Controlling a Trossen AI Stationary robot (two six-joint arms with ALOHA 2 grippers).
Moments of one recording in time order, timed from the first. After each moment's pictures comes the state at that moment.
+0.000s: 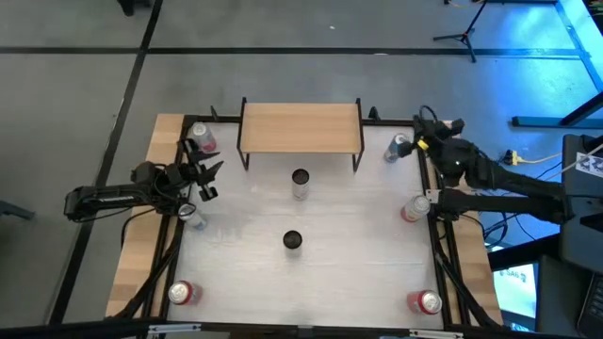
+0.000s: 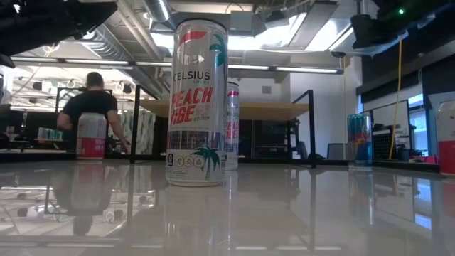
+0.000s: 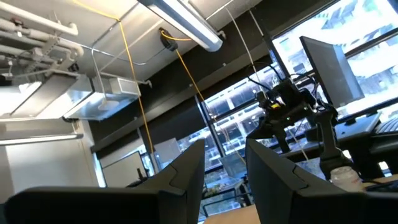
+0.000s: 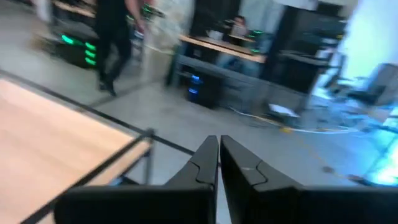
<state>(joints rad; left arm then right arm) 0.19 0.13 0.01 0.66 -0.09 0.48 -0.23 0.60 0.67 -0.27 0.97 -0.08</state>
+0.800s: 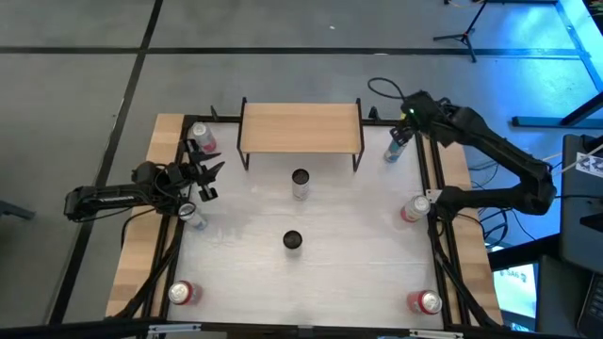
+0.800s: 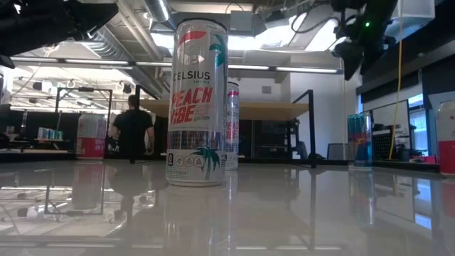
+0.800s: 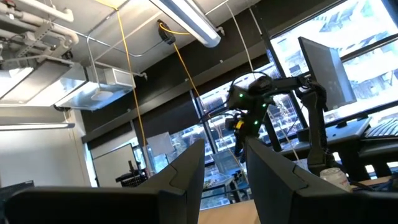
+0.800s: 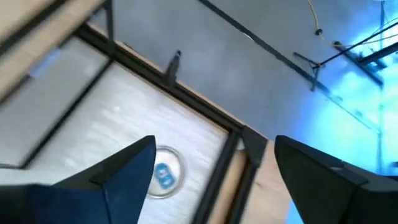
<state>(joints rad) 0.19 0.13 0.01 0.64 -0.09 0.42 -0.66 1.11 1.19 -1.09 0.53 0.13</state>
